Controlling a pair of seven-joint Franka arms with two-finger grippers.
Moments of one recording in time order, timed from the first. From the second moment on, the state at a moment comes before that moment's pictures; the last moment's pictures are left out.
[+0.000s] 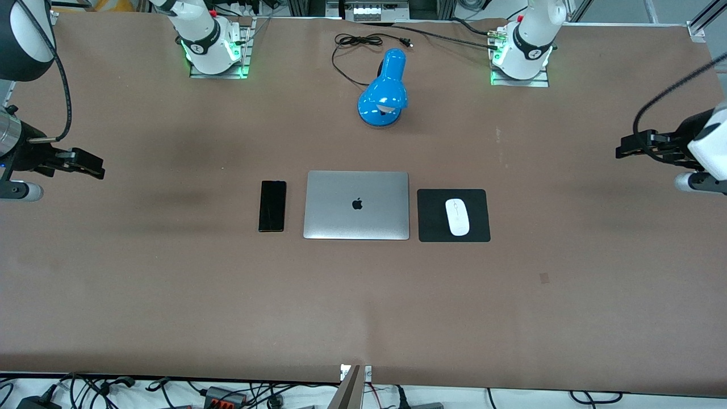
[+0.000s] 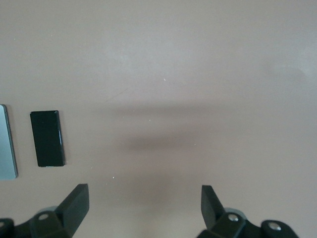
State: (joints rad) left arm 0.06 0.16 -0.03 -1.46 -0.04 1.46 0.09; right arm -0.06 0.18 0.06 -1.49 -0.08 1.62 0.03
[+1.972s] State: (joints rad) left arm 0.03 -0.01 -0.02 -1.68 -0.03 1.59 0.08; right arm -0.09 0.15 0.05 -1.48 -0.07 1.56 -0.01
